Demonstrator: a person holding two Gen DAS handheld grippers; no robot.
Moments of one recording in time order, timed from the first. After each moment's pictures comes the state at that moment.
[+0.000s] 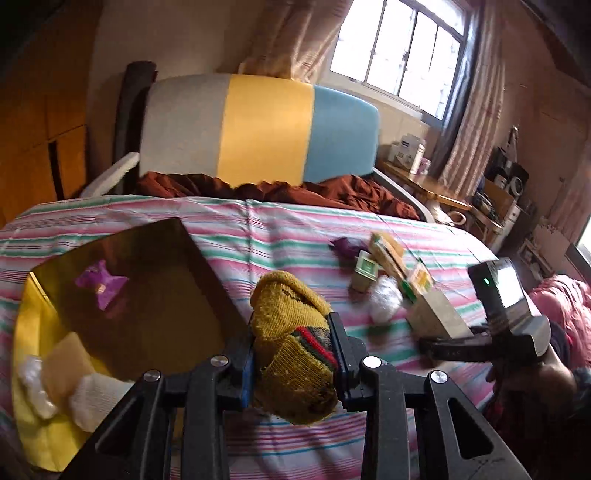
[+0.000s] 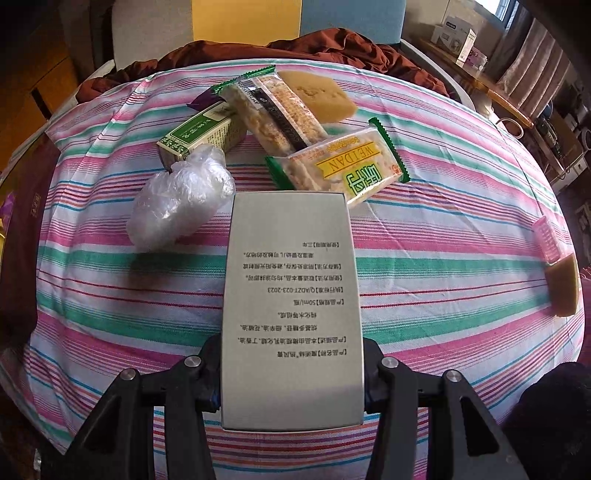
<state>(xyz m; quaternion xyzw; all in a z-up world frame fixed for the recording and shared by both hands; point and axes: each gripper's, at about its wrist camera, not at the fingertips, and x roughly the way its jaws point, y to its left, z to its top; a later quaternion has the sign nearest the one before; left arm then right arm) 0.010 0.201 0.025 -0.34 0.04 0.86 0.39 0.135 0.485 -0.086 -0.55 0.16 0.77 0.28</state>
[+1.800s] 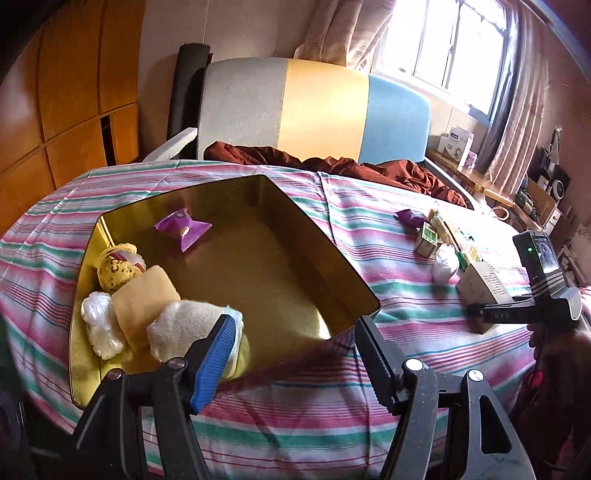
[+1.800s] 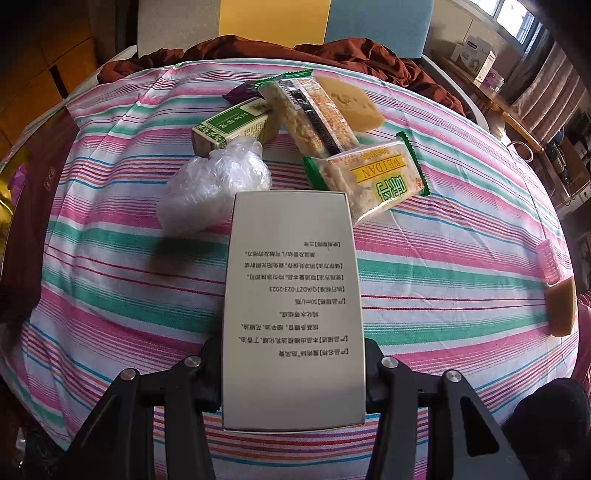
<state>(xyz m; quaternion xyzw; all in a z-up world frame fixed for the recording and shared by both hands) 0.026 0.141 -0.006 -0.38 0.06 0.87 0.31 0.115 0.447 -0.079 -0.56 0.13 0.78 0.24</state>
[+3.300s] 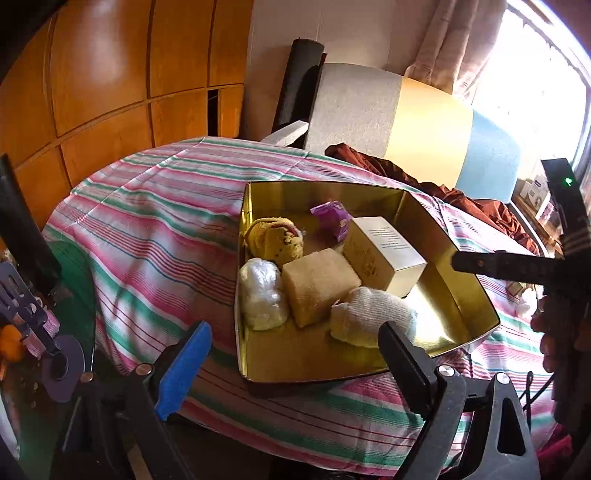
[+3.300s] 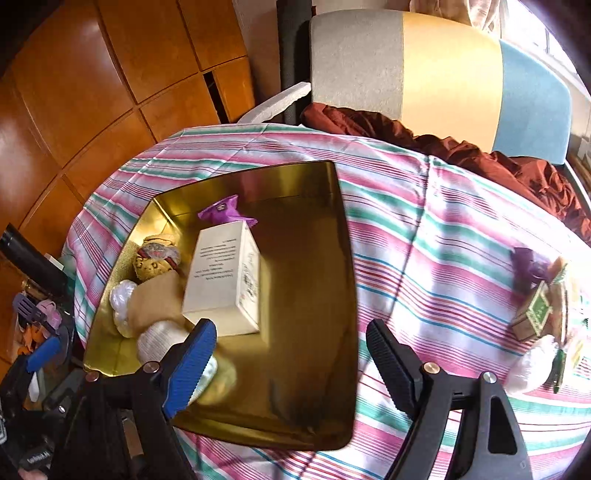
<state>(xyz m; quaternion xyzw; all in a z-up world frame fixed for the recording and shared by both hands) -0.005 0.023 -0.010 -0.39 0.00 0.91 0.15 -0.028 0.296 -0.013 -0.46 0.10 0.88 0.04</state>
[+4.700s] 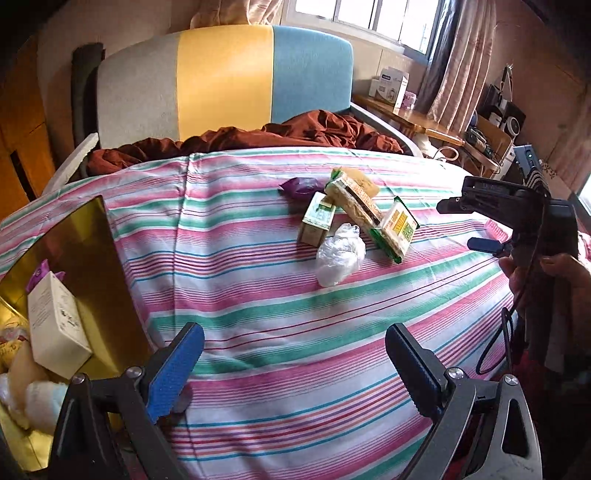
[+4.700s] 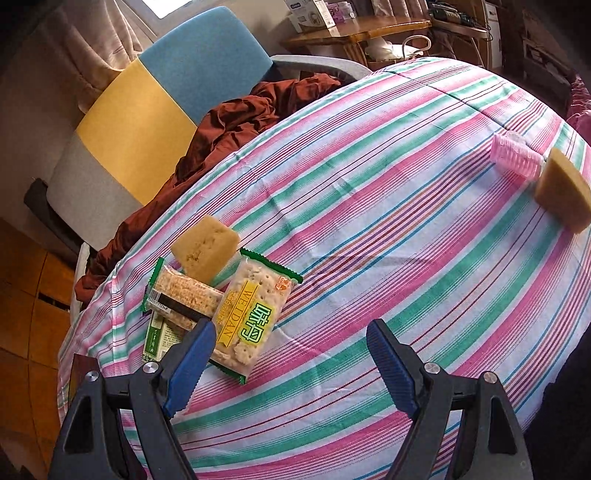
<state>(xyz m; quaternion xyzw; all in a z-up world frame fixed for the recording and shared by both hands) 0.044 0.329 -0.008 -0.42 0.14 0.79 0.42 0.177 0.603 -0.042 -0.35 0.43 0.76 0.34</state>
